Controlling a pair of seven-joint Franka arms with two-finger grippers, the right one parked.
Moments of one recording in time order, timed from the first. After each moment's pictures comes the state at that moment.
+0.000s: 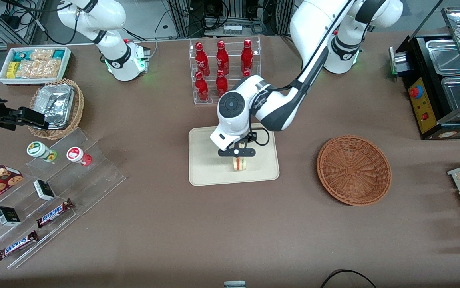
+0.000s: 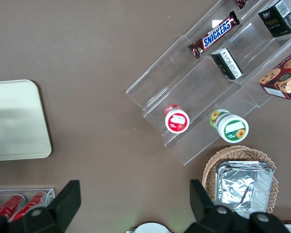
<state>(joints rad) -0.72 0.64 -0.10 -1.47 0.02 2.00 -0.79</state>
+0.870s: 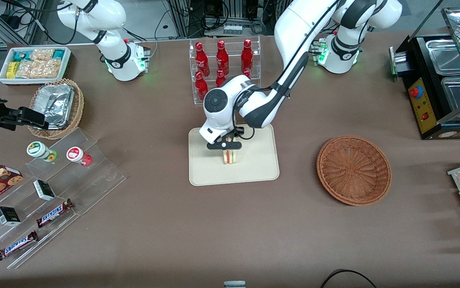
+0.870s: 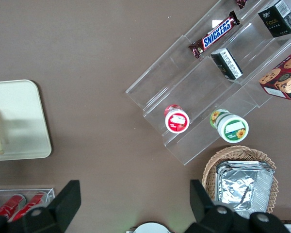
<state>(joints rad) -0.80 0.72 -0.10 -1.47 0.02 2.08 -0.88</state>
